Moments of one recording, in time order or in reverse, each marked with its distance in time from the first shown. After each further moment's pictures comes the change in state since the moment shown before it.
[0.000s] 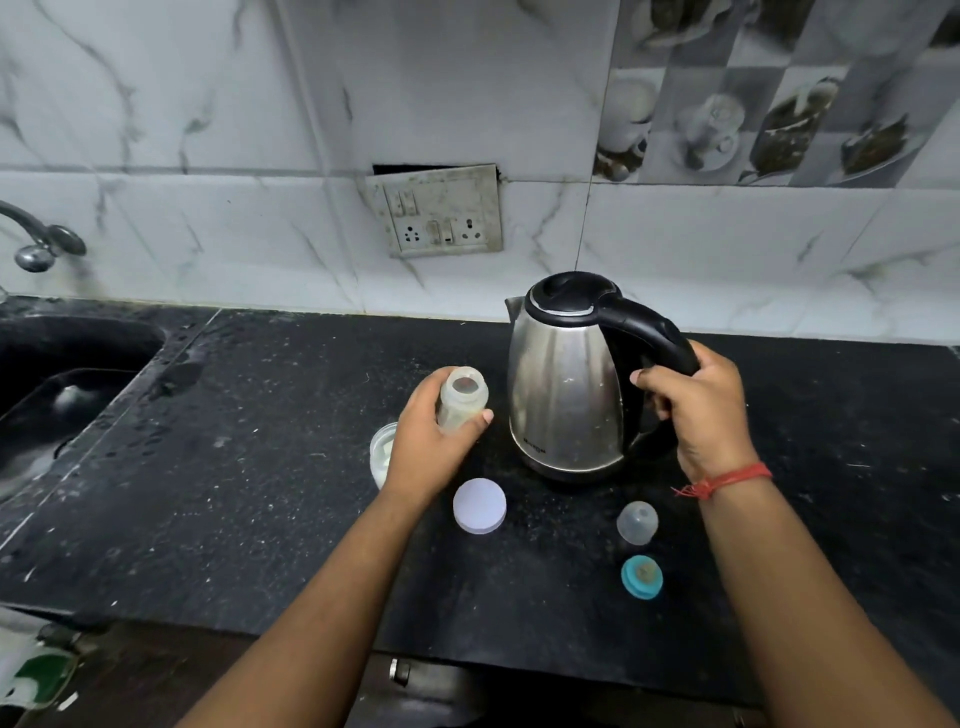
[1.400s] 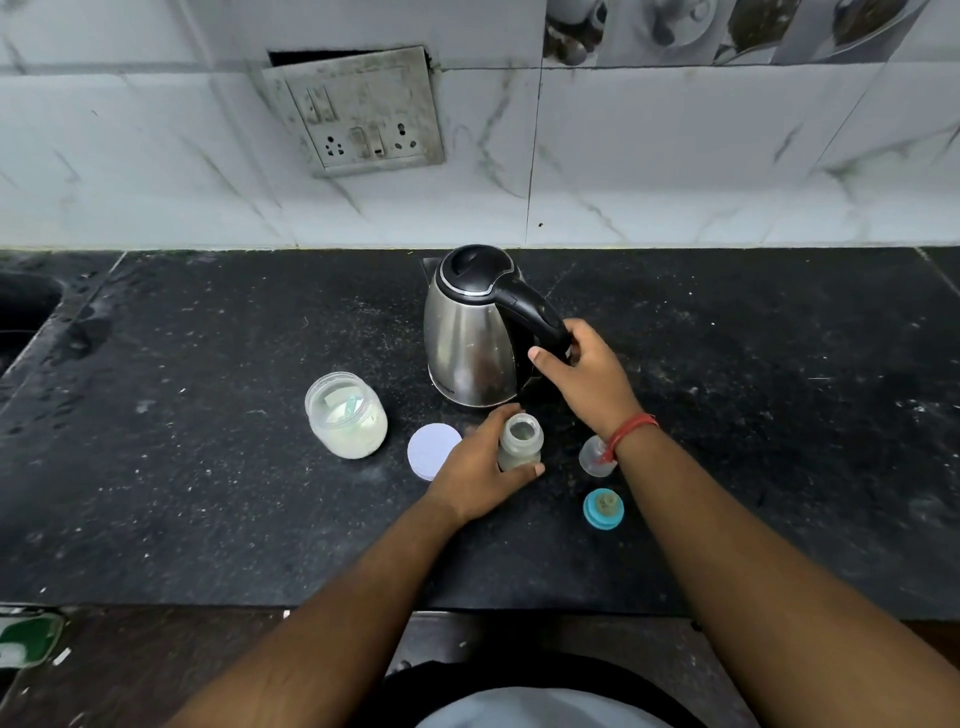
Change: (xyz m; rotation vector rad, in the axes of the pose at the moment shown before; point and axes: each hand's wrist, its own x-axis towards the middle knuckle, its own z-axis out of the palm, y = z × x) left_hand -0.054 -0.071 0.099 0.252 -0.593 -0.146; right_hand 0.019 0.116 0.011 -0.426 -0.201 0.111
